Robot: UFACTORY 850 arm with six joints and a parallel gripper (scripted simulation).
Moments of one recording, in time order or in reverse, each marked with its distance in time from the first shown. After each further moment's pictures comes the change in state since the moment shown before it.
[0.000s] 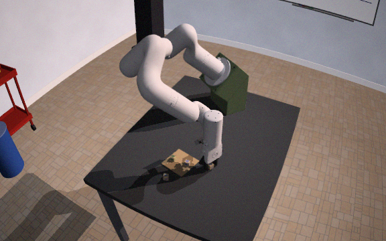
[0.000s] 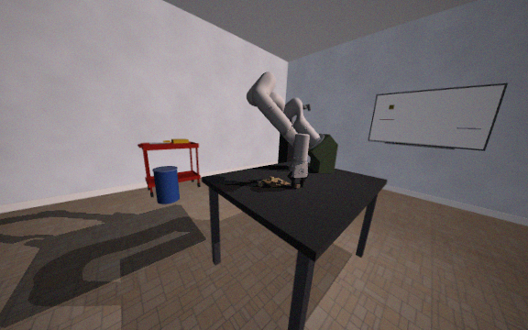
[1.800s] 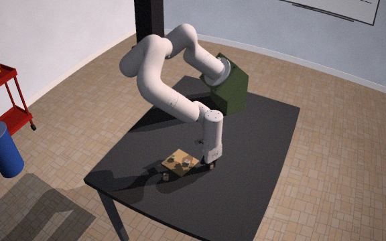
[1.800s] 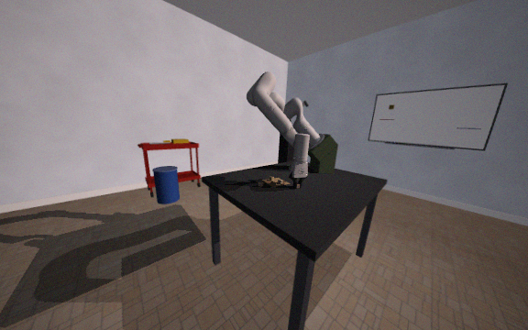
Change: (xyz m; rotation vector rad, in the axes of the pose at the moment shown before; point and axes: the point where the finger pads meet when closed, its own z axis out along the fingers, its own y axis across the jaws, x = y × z) arm 0.000 0.000 0.000 0.000 0.000 0.000
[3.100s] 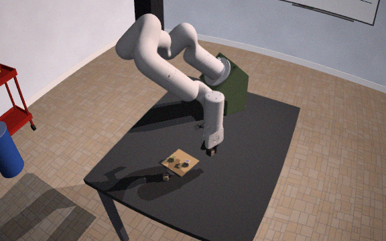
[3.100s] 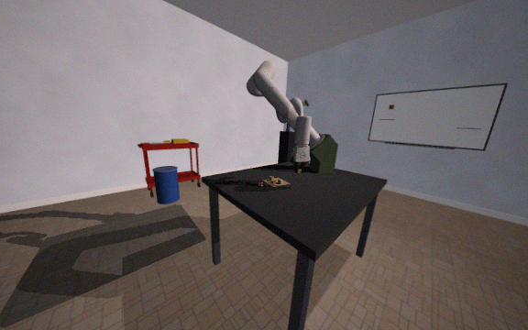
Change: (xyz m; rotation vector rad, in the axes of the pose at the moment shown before) arm 0.000 0.000 -0.099 0.000 0.000 -0.006
